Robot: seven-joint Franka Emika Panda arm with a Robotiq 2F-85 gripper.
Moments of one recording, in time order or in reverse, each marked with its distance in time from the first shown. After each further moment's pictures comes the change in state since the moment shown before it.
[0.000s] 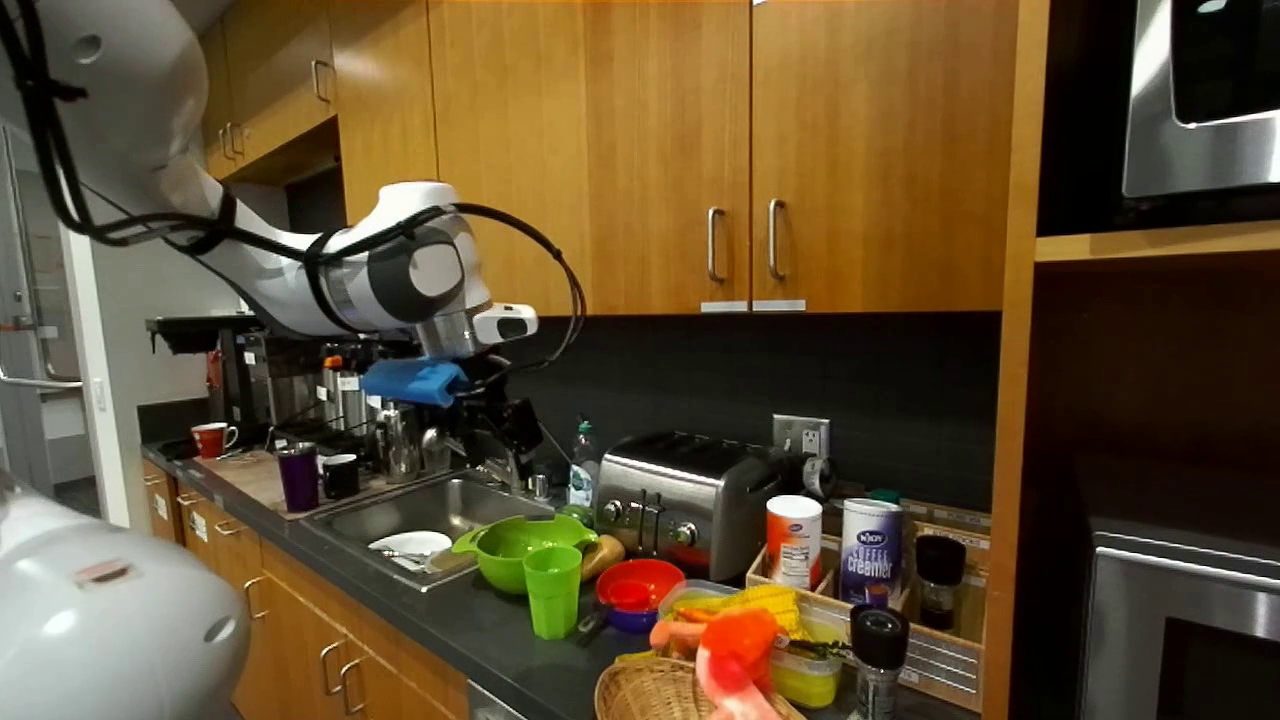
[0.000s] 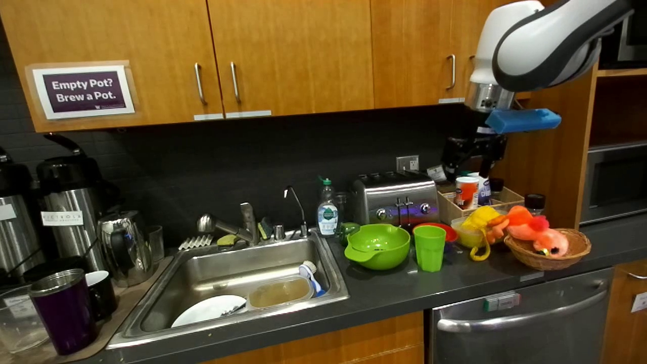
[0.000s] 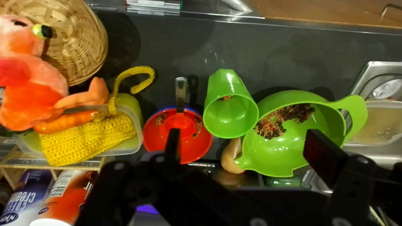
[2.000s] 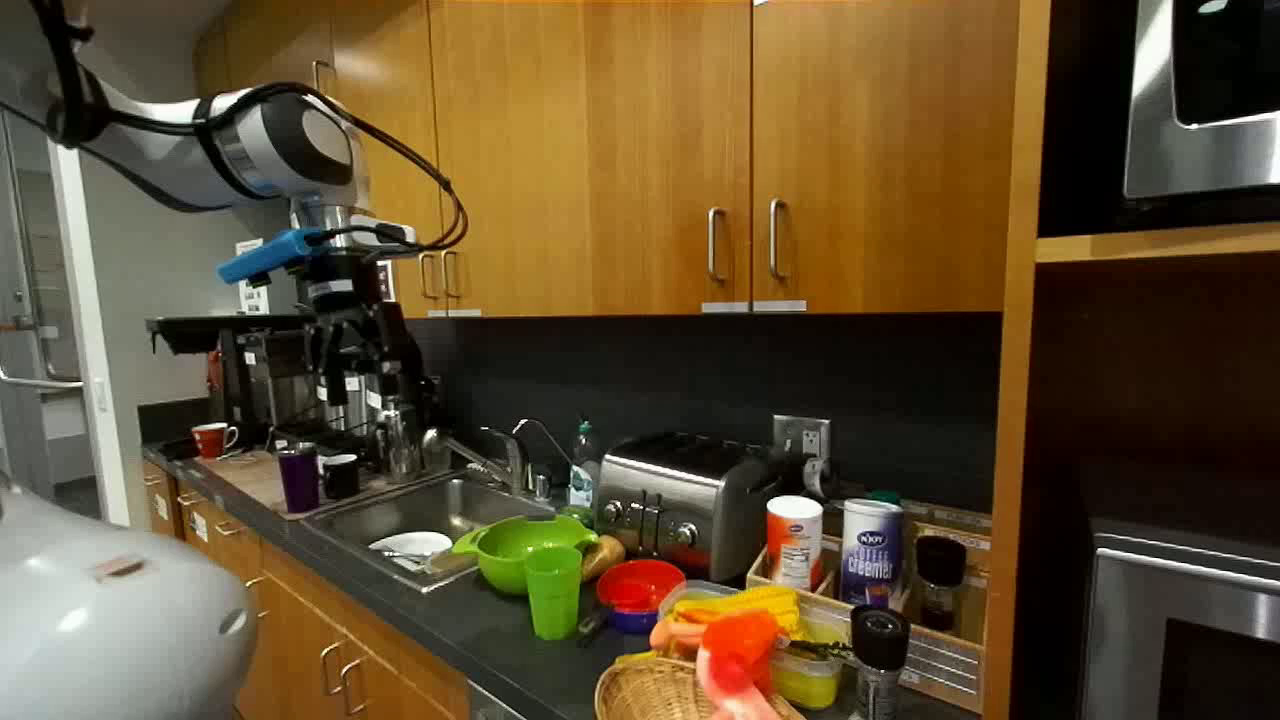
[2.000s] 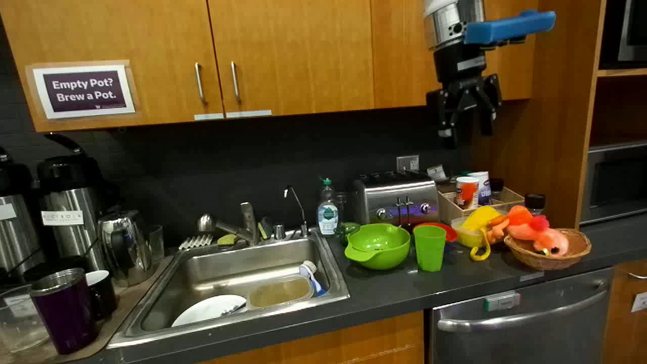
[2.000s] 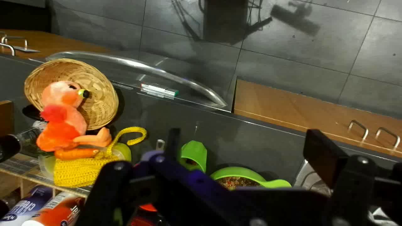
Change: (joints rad) arm 0.051 0.031 0.270 0.423 0.069 -0.756 0.109
